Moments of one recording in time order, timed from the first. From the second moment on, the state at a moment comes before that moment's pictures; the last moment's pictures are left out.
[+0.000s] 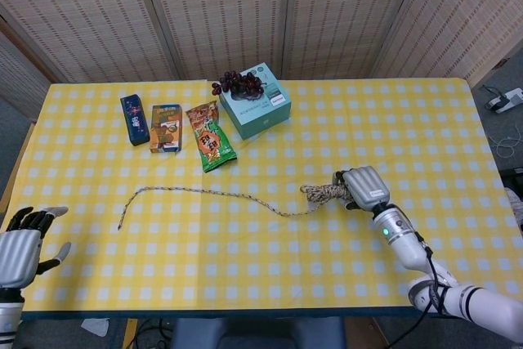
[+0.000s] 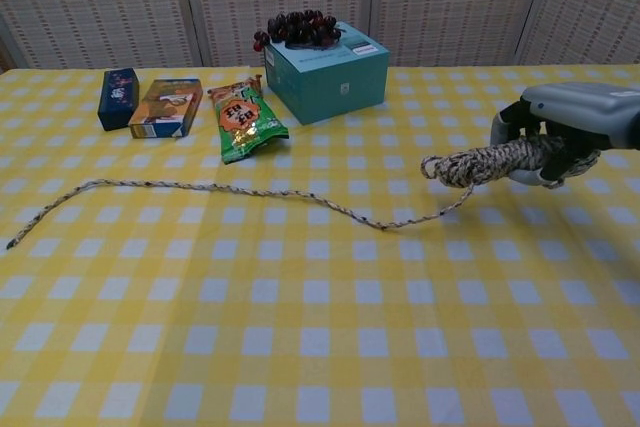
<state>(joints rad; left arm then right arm) -0.12 -1.13 -0.09 -1.62 1.49 1.44 0.11 0.63 -1.44 0.14 -1.35 -1.26 0.89 -0.13</state>
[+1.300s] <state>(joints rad) -0.69 -1.43 -0.22 -1.31 0.94 0.83 0.40 0.67 -1.33 0.18 -1.48 -1.14 0.87 -0.15</state>
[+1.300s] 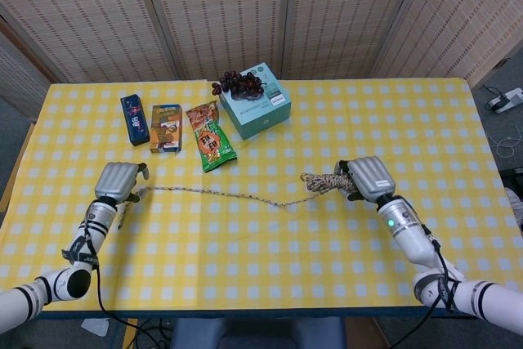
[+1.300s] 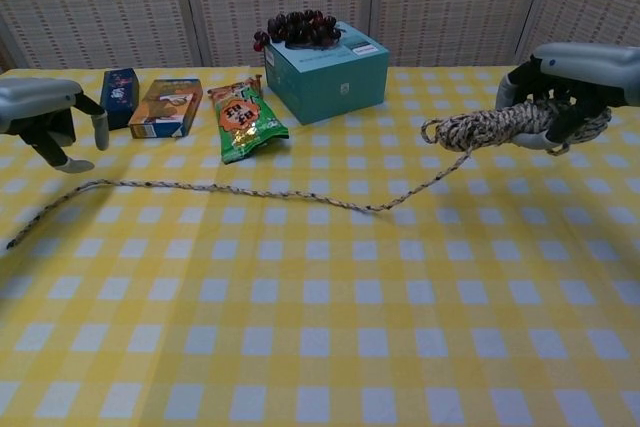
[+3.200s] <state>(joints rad) -0.75 -1.61 -0.18 -1.05 0.84 0.78 0.41 0.68 -1.33 0.15 -1.47 -1.10 0.85 -0.16</state>
